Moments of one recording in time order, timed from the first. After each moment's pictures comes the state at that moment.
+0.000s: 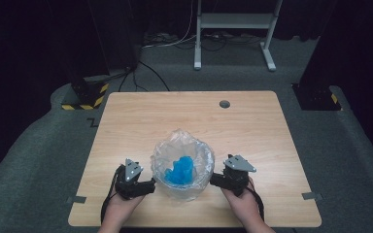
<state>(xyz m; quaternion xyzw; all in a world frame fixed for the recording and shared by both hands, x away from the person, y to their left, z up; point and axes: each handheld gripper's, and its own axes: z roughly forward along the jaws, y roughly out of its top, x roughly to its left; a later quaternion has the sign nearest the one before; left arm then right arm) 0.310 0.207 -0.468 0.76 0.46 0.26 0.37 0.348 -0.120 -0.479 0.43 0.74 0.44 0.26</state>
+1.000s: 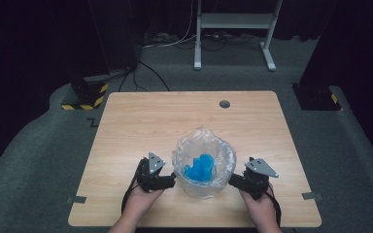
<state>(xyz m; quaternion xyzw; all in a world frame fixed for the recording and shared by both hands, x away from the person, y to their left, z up) 0.336 0.153 -0.471 0.79 0.43 0.24 0.38 0.338 -0.171 -0.478 0.48 0.71 0.42 0.30</state>
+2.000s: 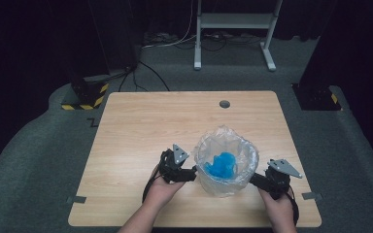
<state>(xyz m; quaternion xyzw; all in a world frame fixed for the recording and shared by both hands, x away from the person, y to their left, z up) 0.362 0.093 -0.464 0.80 0.40 0.23 0.38 0.340 -0.228 -0.480 0.54 0.68 0.40 0.30</state>
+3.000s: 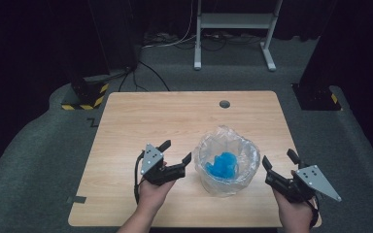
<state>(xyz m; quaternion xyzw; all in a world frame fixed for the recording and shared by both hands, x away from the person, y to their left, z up) 0.325 0.127 -0.416 0.66 0.39 0.25 0.59 0.293 -0.248 -0.410 0.44 0.60 0.54 0.40</state>
